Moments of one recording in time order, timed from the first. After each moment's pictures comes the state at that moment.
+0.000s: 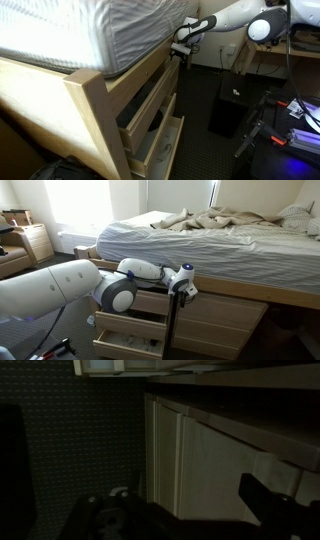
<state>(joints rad) -0.25 1.47 -0.11 -0.64 0.26 2.33 0.84</state>
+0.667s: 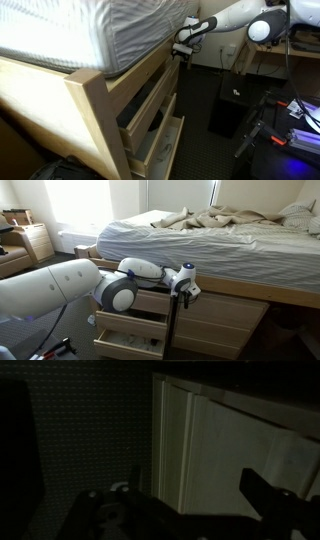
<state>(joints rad) -0.26 1.47 -0.14 -0.64 0.22 2.35 0.84</state>
